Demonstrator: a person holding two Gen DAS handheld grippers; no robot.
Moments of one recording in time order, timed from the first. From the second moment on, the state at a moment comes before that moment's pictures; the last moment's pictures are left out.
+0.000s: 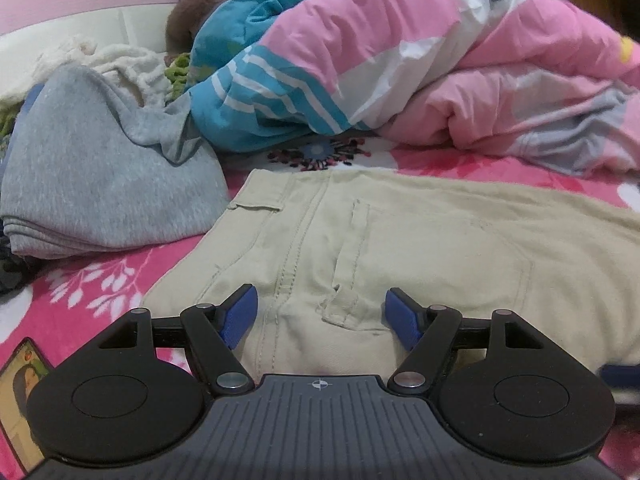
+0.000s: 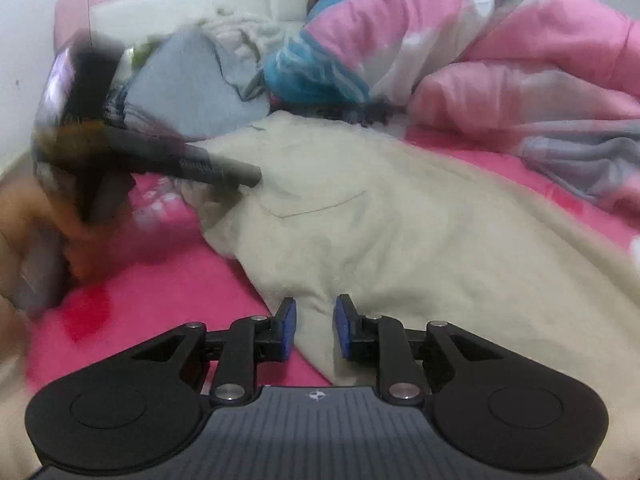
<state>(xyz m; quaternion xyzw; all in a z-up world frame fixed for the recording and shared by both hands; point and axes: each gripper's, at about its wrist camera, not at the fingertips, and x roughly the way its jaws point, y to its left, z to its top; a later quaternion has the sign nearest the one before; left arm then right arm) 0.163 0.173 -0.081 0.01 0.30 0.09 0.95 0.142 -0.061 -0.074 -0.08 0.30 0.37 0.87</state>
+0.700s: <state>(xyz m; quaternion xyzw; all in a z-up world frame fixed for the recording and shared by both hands) 0.240 0.071 -0.092 -0.03 0.32 0.00 0.95 0.110 -0.322 0.031 -0.04 0.26 0.11 0.96</state>
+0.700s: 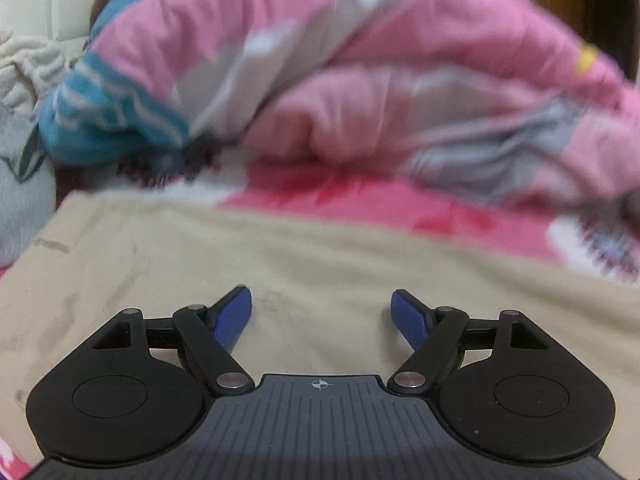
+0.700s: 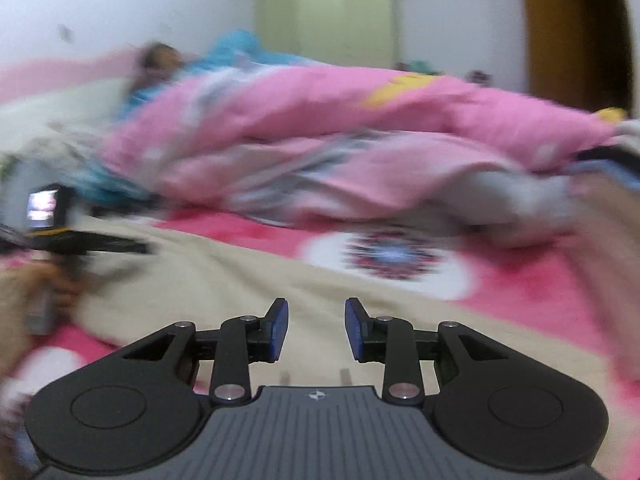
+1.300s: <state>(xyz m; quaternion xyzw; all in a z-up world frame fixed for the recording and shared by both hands) 0.244 0.070 -0.095 -0.01 0.32 0.00 0.95 0.219 -0.321 -0.018 -0.15 0.44 0.21 0.86</state>
